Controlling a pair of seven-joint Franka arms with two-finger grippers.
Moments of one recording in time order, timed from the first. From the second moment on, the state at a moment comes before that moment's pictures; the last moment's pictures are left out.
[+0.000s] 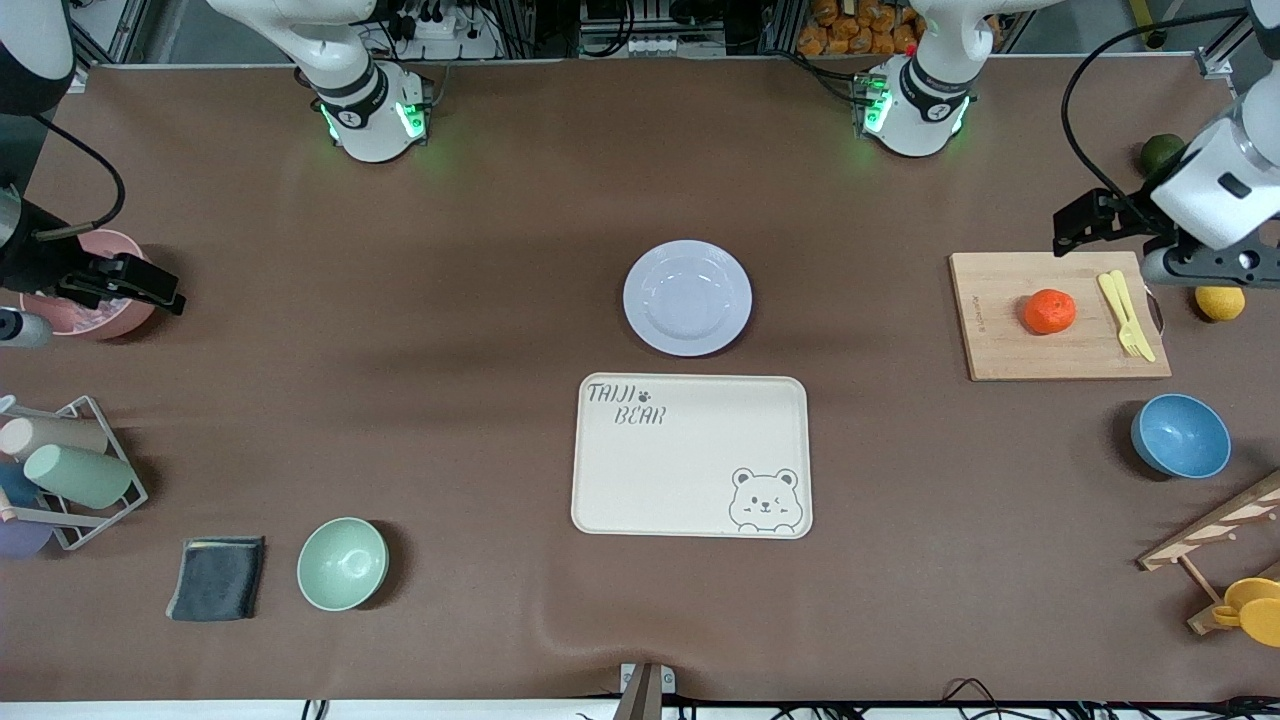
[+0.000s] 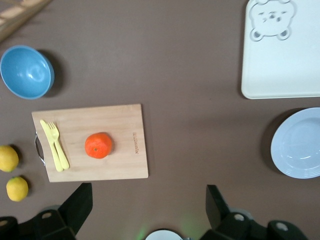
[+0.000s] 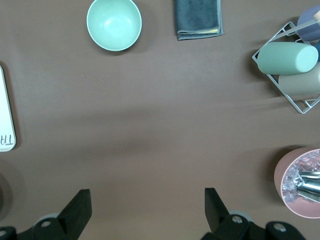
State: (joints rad) left arm 0.12 0.00 -0.19 -1.63 0.01 1.50 -0.01; right arm -0.06 0.08 0.05 -1.54 0.00 1.57 0.06
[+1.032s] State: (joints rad) left arm 0.32 0.13 -0.18 -2.12 0.18 2.04 0.00; right arm -0.06 0.20 0.06 -1.65 0.45 1.68 0.09
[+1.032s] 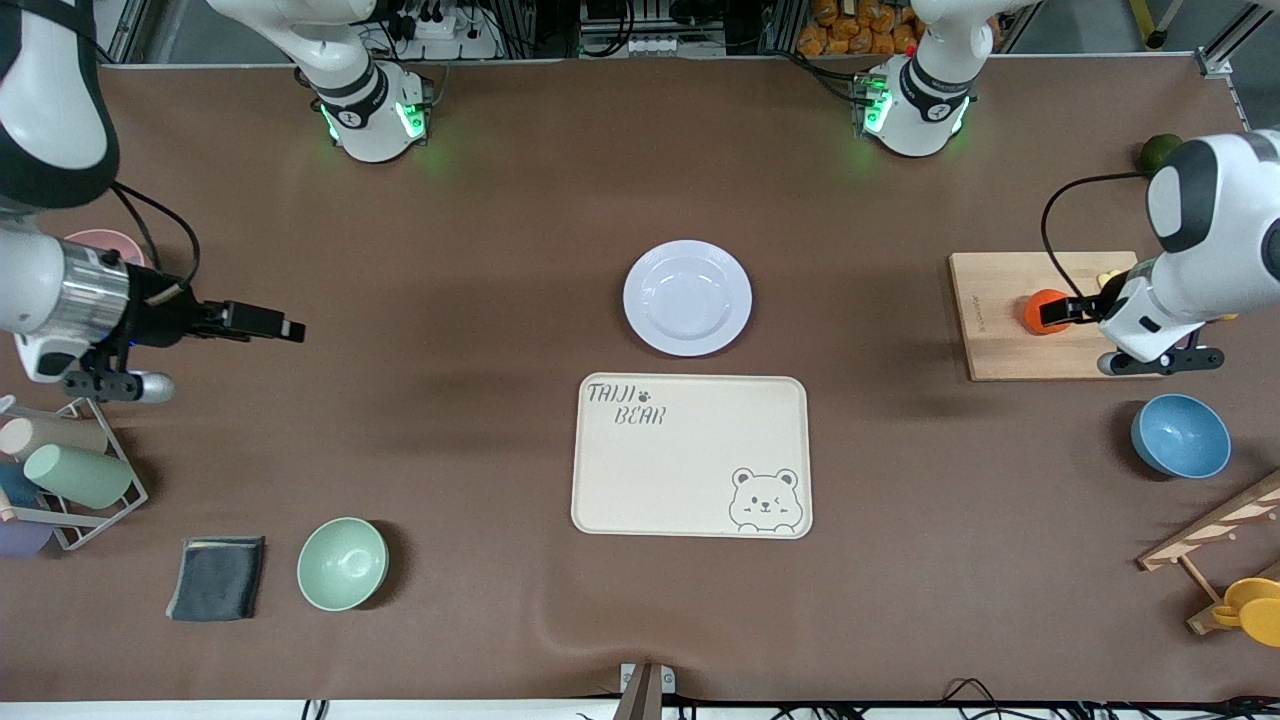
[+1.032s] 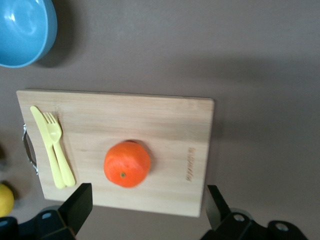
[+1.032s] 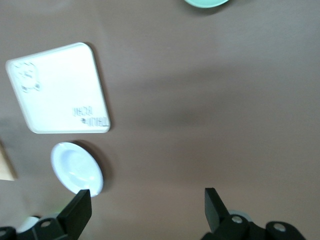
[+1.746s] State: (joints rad) left arm 0.41 0.18 -0.18 -2.34 0.36 2.29 0.01; right arm 0.00 0.21 0.07 -1.91 0.84 1.89 0.09
